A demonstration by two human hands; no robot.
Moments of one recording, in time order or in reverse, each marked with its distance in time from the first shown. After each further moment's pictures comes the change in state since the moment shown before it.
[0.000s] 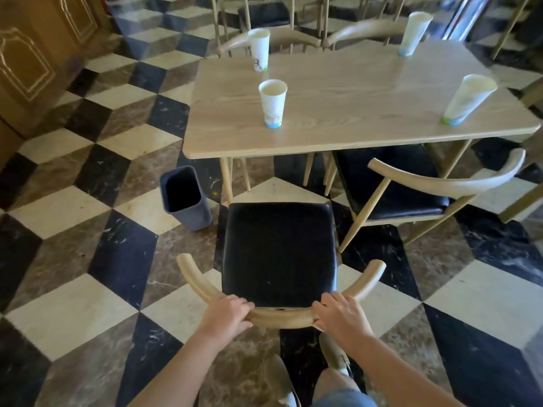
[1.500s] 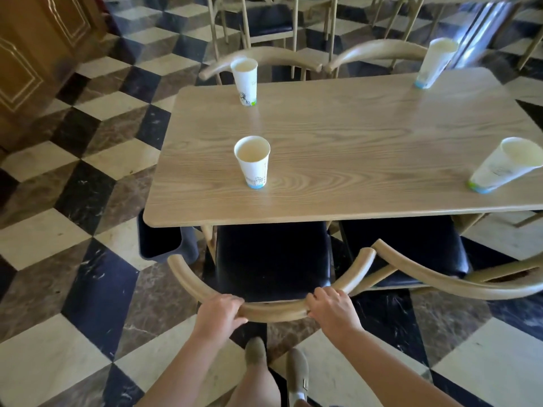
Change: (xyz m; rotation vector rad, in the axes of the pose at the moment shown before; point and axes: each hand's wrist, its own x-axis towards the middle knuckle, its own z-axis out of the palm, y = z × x) left_hand 0.243 -0.050 -0.095 -0.096 0.109 -0.268; right_hand 0.231 0.164 -0.051 -0.006 -0.010 0.014
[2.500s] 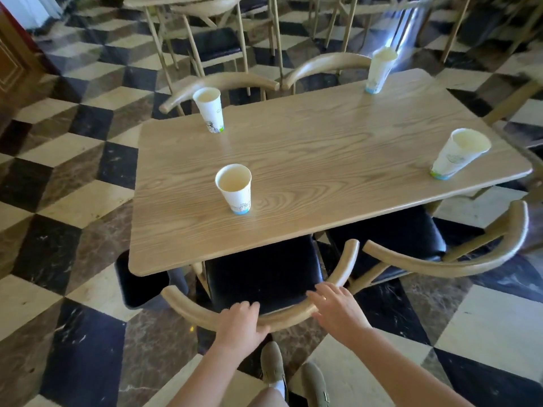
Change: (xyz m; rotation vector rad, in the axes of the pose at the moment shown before) left_hand 0.037 0.012 -0.041 0.134 -0.042 0.206; right_hand 0.011 -0.009 -0.035 0.160 0.094 0.163
